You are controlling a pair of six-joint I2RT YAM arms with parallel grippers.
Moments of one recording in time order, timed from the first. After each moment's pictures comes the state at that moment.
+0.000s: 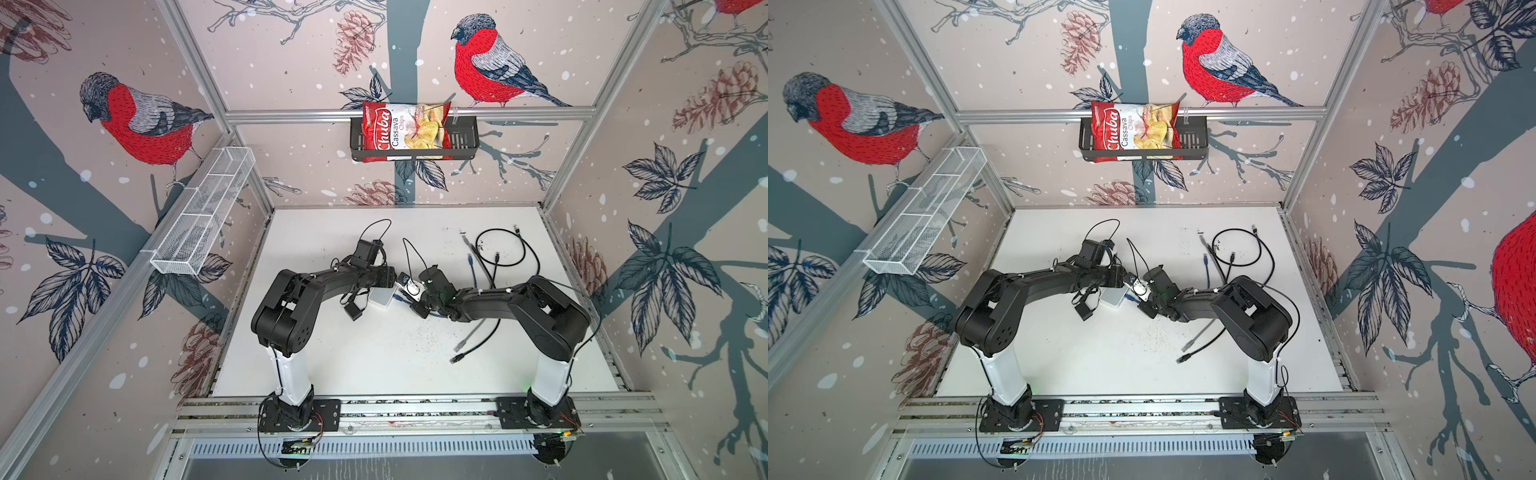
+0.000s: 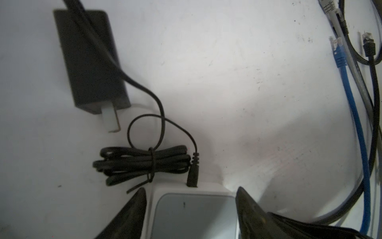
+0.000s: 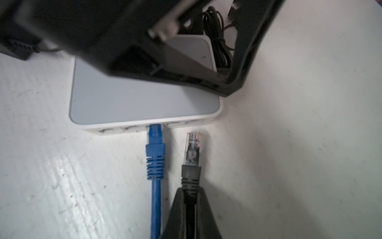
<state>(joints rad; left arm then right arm) -0.44 1.85 1.03 -0.10 0.23 -0.34 0.82 1.87 0.89 0.19 -0.05 -0.34</state>
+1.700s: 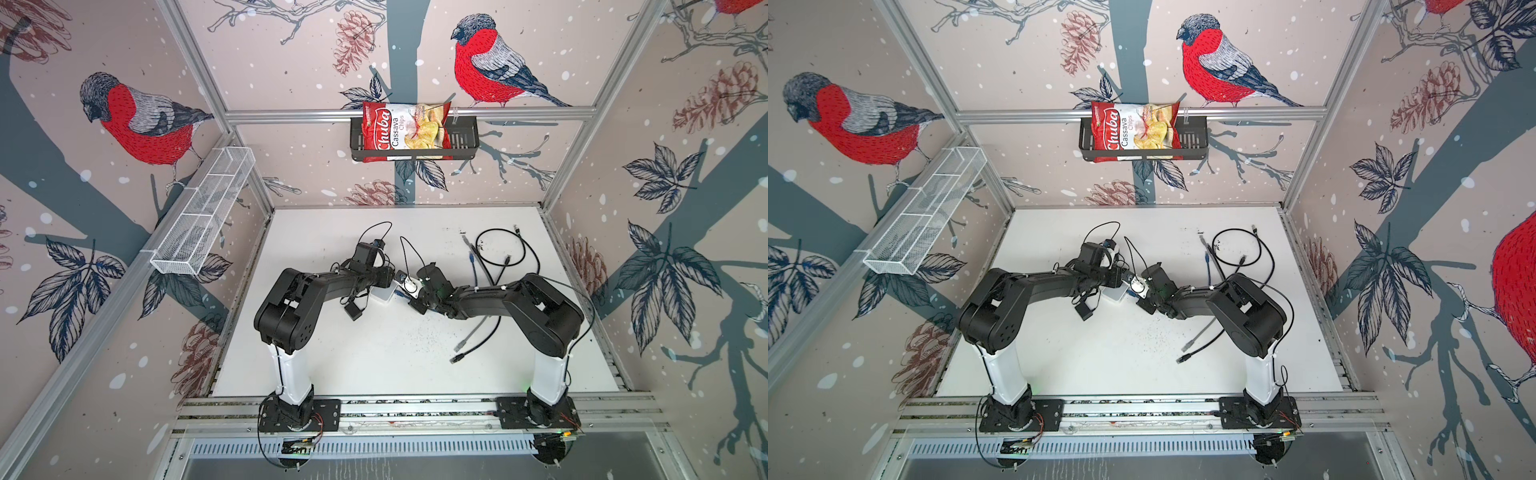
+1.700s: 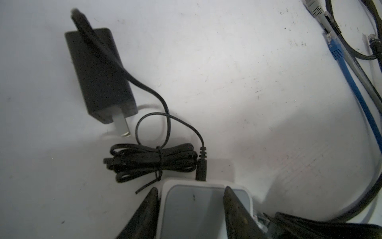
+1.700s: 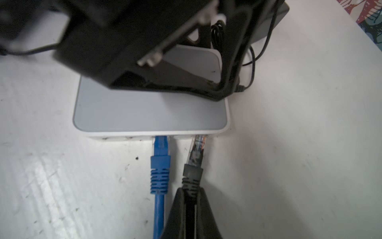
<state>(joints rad) -0.44 1.87 0.97 0.08 0.23 -0.23 0.82 1.91 0.93 0.21 -0.03 -0.37</state>
